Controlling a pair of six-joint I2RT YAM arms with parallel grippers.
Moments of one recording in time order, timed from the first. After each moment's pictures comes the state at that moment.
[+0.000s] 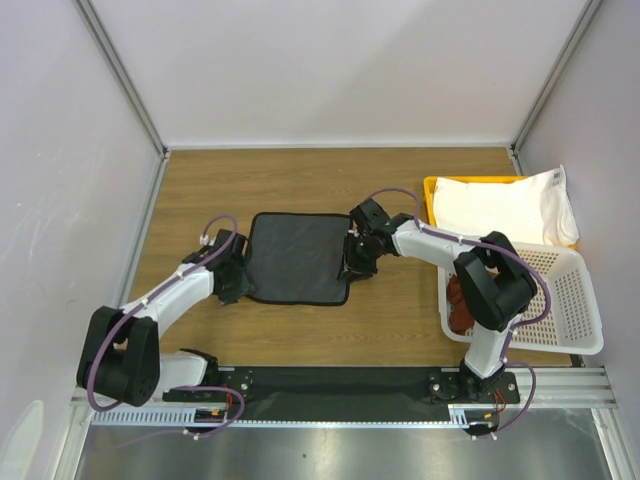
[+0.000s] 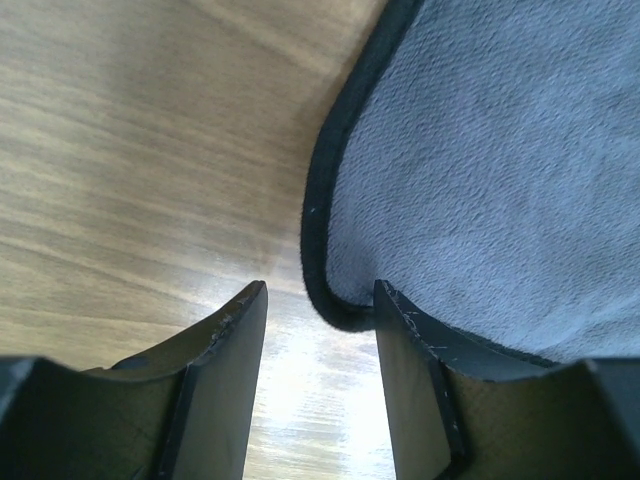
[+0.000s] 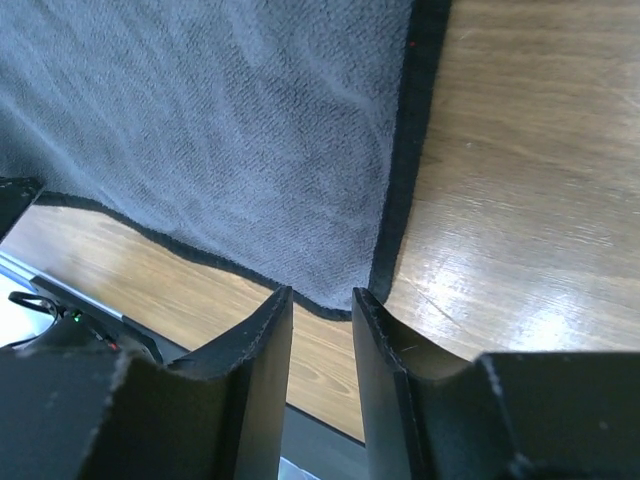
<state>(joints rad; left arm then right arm) -0.28 1.27 0.65 -0.60 -0.15 -0.71 0.65 1.81 1.19 -0.50 -0.30 0.73</state>
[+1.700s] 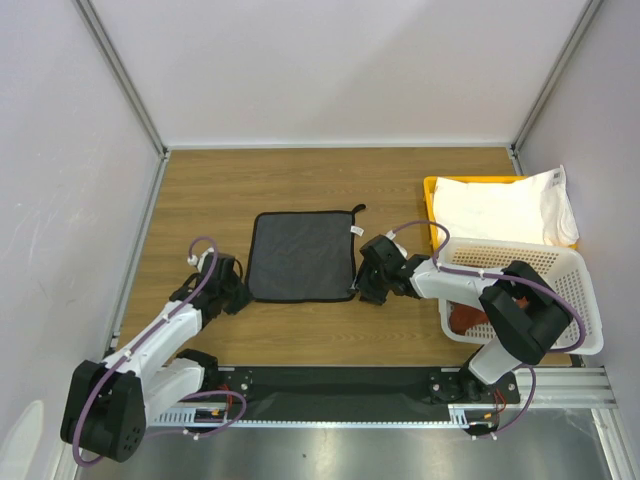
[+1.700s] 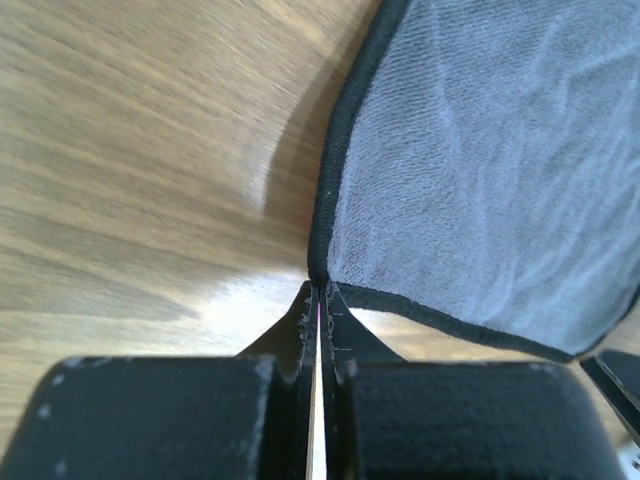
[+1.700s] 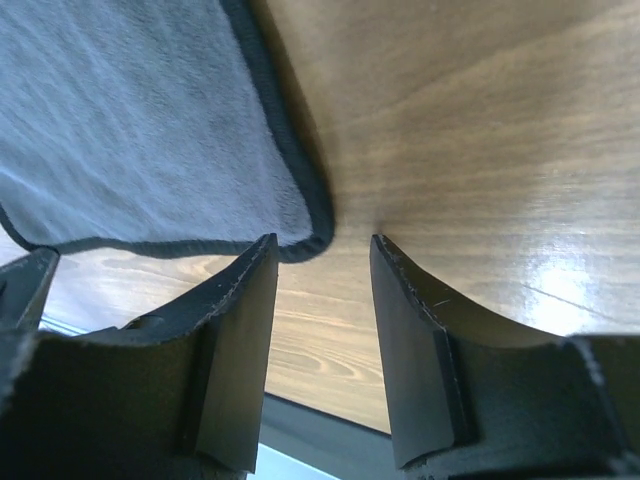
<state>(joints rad) -0.28 0.97 0.40 -0.39 -0.07 -0.91 0.76 1.57 0.79 -0.24 0.01 1.18</state>
